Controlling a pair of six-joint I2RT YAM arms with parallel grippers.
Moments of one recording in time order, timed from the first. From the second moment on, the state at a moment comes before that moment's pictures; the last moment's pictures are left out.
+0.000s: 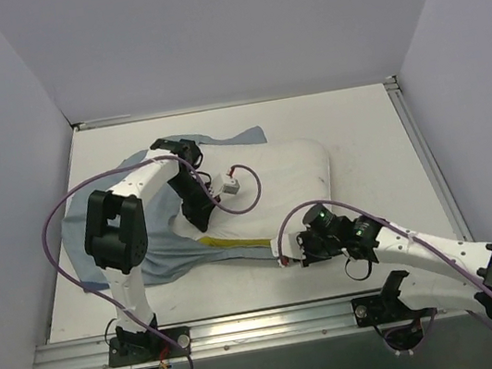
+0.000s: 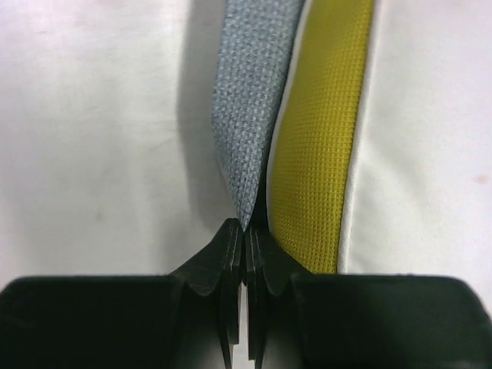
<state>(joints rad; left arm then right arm) -0.39 2.01 1.59 -1.30 0.48 0.97 0.82 1.08 0.52 -0.39 -0.14 -0.82</state>
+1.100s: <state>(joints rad) -0.41 1.86 1.71 -0.90 -0.12 0.34 0.35 1.67 1.36 -0.56 -0.62 0.03</state>
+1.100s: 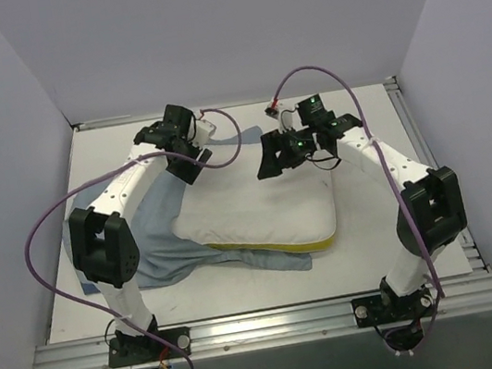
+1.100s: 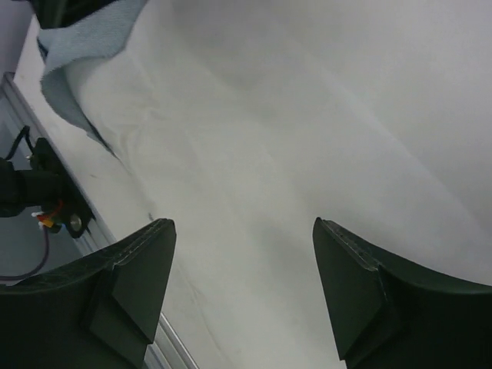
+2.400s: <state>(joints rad) -0.61 1.94 1.82 -0.98 0.38 0.25 0.44 2.03 1.23 -0.05 -0.79 0.68</state>
